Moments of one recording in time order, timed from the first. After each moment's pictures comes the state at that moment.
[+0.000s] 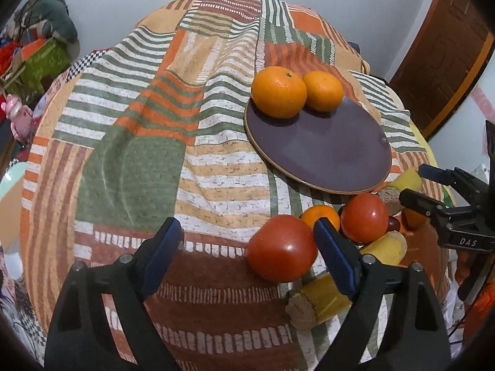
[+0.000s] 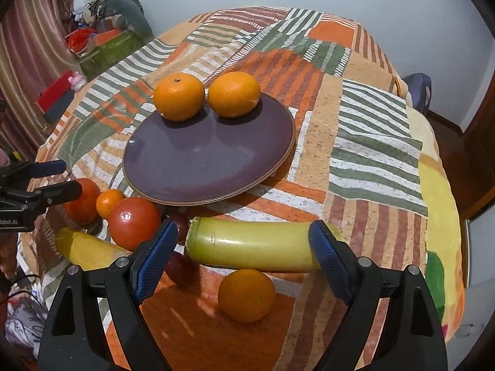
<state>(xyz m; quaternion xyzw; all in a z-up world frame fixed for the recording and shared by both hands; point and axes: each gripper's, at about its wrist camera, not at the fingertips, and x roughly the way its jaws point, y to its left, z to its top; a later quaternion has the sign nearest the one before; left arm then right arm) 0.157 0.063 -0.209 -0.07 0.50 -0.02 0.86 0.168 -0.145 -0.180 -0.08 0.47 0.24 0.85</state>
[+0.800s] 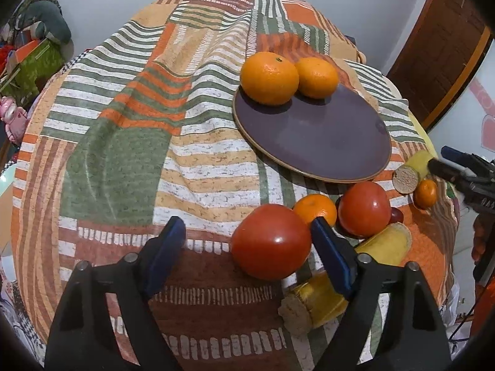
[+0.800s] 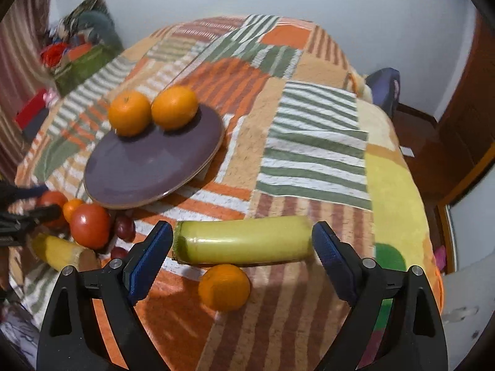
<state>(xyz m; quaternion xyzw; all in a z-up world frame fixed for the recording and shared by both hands) 0.160 0.053 -0.222 -0.06 0.50 -0.04 0.86 0.173 -0.203 -0.163 -0.05 0.46 0.17 0.87</state>
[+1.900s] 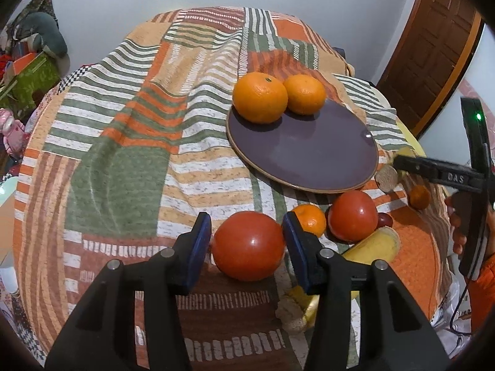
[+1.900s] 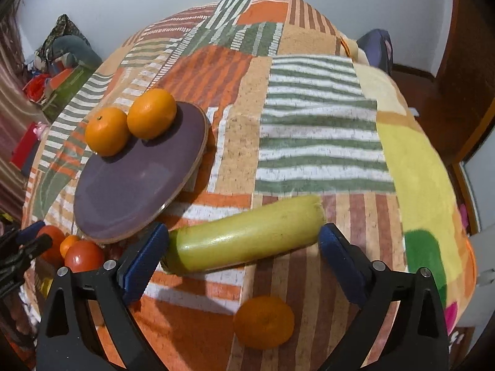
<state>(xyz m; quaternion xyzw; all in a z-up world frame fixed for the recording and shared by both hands) 0.151 0.055 -0.208 -0.05 0.47 -0.05 0.88 0.201 -0.199 -0.192 0.03 0.50 0.16 0.85</state>
